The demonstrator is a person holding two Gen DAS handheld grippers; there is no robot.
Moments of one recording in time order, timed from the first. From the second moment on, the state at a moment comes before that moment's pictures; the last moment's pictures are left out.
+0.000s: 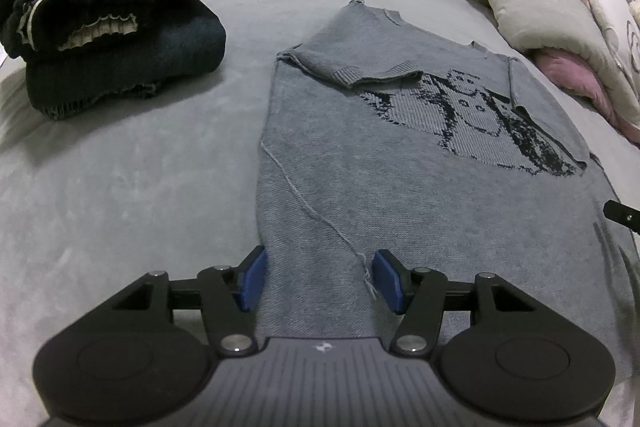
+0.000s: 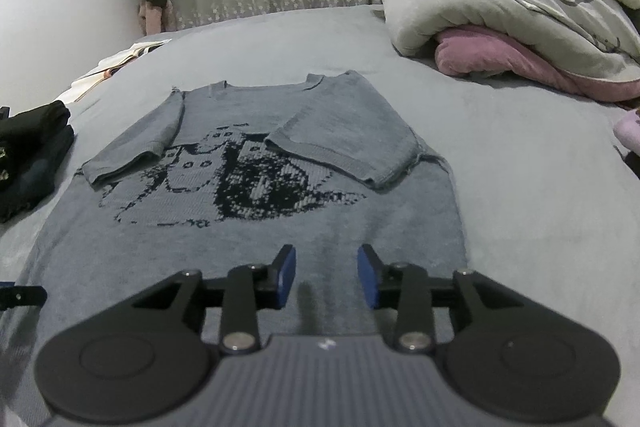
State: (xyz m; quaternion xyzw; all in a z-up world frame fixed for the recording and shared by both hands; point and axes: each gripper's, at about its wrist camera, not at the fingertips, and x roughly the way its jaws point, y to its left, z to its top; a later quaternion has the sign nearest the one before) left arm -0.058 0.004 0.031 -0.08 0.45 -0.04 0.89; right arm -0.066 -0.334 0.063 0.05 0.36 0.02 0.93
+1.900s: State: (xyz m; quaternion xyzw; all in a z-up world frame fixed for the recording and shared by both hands) left arm -0.058 0.001 0.030 -0.08 0.45 -0.04 0.89; right arm -0.065 -0.328 0.066 0.04 0.36 0.02 0.93
